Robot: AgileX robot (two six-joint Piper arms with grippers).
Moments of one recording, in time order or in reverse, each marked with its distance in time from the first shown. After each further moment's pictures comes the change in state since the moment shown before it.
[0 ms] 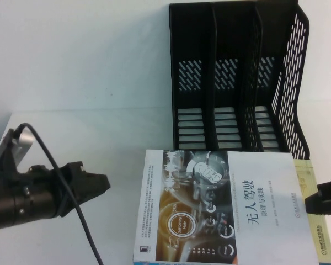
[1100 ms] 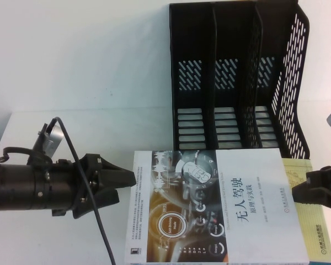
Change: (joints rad) right arm 0.023 0.061 -0.008 0.138 -0.069 -0.093; left arm 0.000 0.265 -0.157 0.069 0.219 -0.042
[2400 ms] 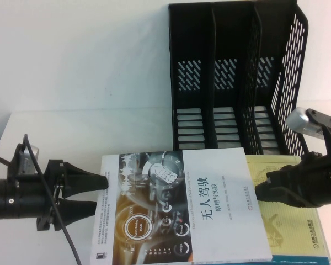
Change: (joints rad) right arm 0.161 0.121 -0.044 0.105 -0.087 -0.046; left arm 0.246 0.236 -0.006 0.001 0.265 0.099
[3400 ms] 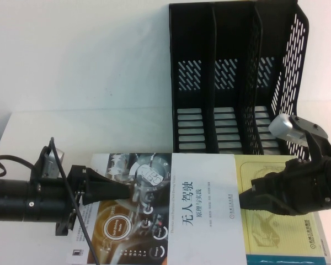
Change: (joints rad) right arm 0.071 0.010 -0.003 0.056 0.004 0.000; left arm -0.113 0.009 -0.002 0.001 0.006 -0.019
